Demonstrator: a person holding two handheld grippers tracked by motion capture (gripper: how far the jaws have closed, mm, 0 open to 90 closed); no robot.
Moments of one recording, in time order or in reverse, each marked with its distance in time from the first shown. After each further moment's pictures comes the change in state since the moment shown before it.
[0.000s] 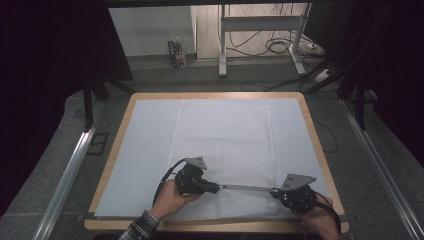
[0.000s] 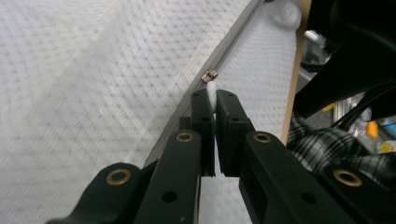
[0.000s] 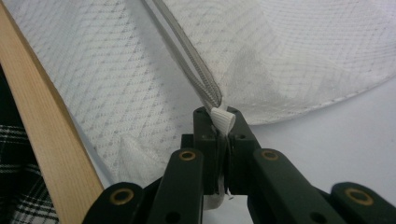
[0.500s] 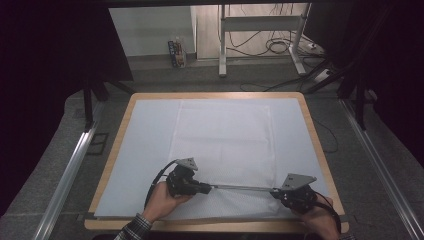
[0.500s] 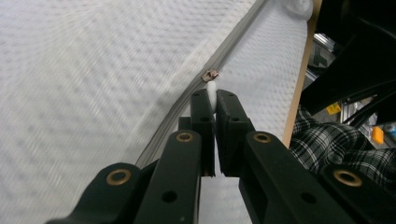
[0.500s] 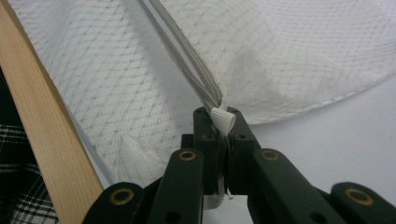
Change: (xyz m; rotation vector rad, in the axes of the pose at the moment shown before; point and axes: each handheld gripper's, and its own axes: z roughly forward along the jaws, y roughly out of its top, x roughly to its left) left arm 0.006 -0.018 -0.018 -0.007 0.034 -0.040; right arm -0.001 -0.001 0.000 0.003 -0.003 0.003
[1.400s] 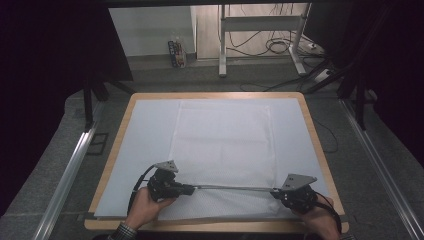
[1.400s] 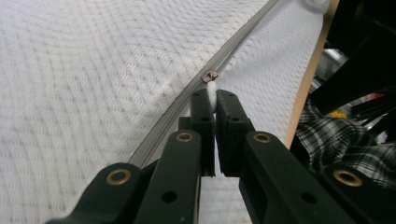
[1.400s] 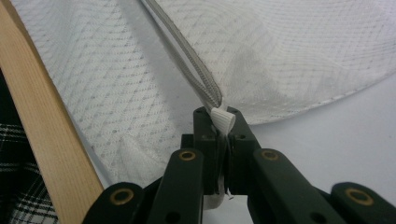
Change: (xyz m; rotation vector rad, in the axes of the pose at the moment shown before) left arm 0.007 -0.035 -0.035 -0.041 0.055 -0.073; right arm 0.000 -0.001 0.000 -0.002 -0.003 0.000
